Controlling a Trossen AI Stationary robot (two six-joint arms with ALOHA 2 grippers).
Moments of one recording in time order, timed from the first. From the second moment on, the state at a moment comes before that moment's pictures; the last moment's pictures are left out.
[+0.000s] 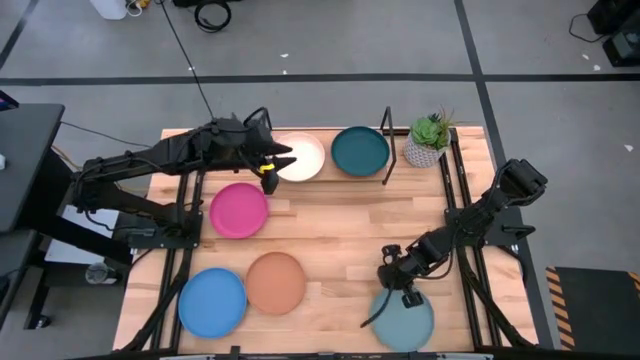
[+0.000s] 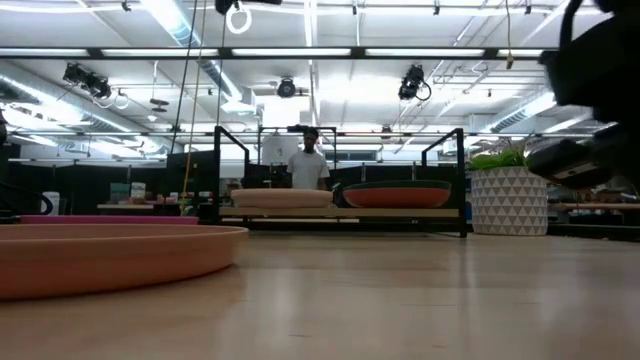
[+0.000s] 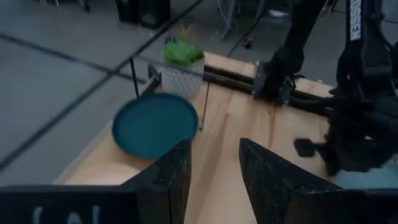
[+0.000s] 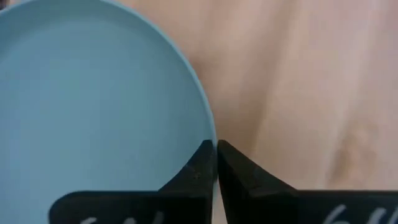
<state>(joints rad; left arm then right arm) 0.16 1.22 1.36 -0.54 -0.17 -0.16 0.55 1.57 0.72 -0.32 -0.06 0.37</state>
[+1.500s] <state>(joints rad) 0.21 1.18 1.35 -0.73 -0.22 -0.51 -0.29 1.54 1.57 -0.81 0.08 0.30</state>
